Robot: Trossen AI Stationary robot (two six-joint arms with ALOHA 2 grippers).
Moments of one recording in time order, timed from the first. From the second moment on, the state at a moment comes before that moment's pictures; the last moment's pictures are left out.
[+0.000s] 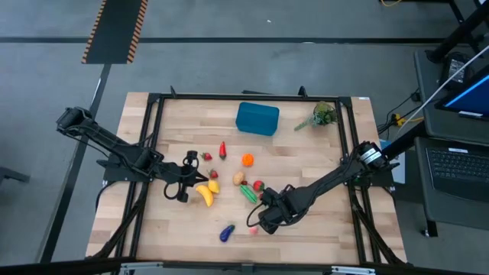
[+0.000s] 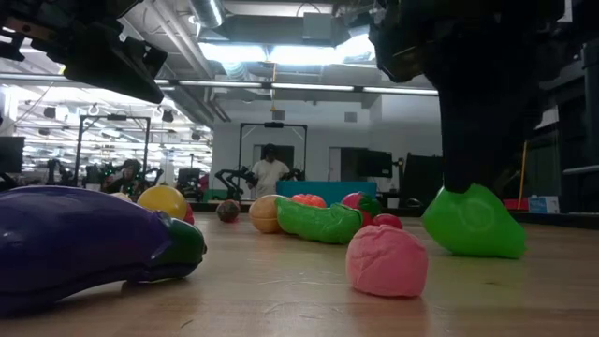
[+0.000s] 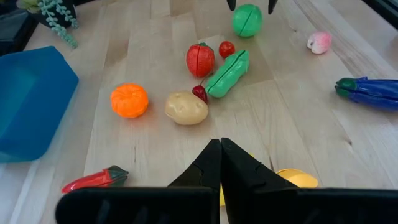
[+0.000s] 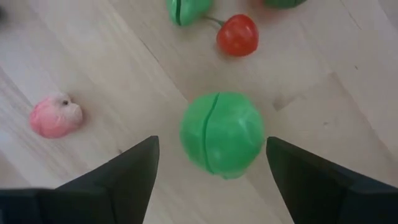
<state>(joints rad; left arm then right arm) -0.42 0.98 0.49 -0.15 -0.37 -0.02 0.51 1.96 1.42 -0.86 0.16 1.17</state>
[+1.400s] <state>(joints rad) -0.42 0.98 0.49 -0.15 -0.37 -0.02 0.50 2.03 1.40 -0.82 0.17 0.94</state>
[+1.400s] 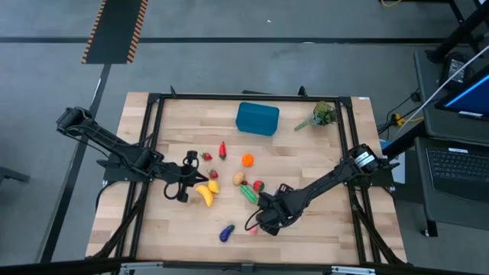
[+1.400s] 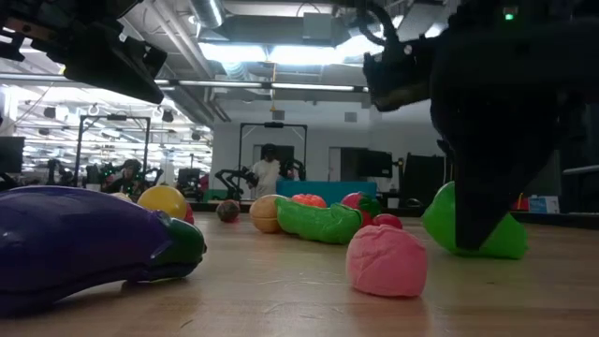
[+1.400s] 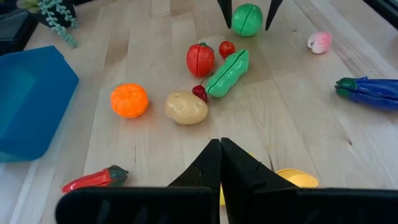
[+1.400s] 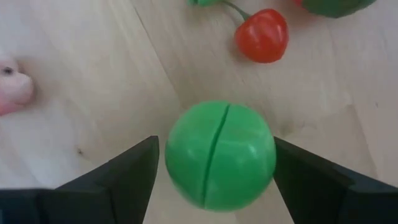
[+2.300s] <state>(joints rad) -0.42 0.98 0.49 -0.15 -0.37 -0.02 0.48 2.04 1.36 -0.78 0.18 0.94</state>
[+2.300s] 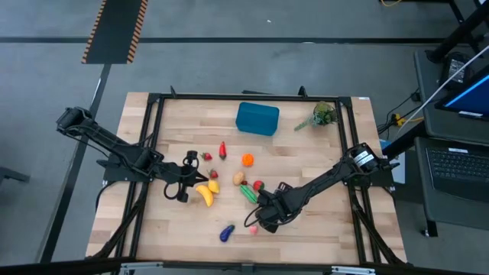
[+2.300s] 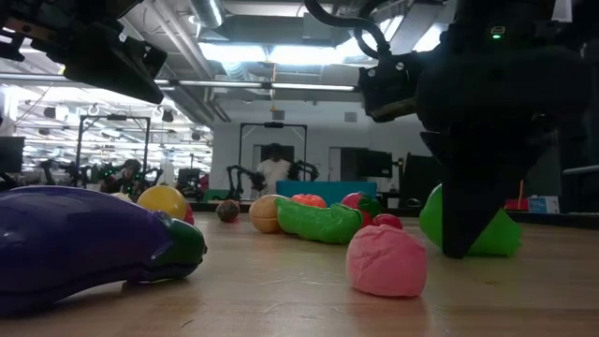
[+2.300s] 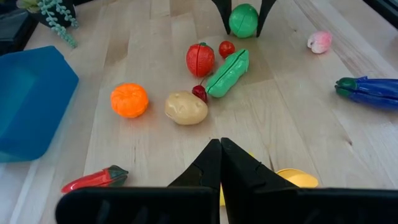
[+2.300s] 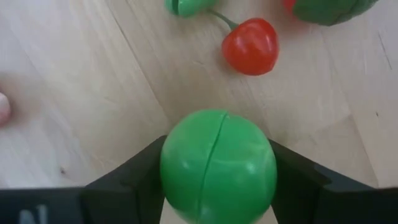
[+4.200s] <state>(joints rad) -0.42 0.98 0.49 -0.15 -0.35 -0.02 0.66 2.03 1.47 -0.77 1.12 1.26</state>
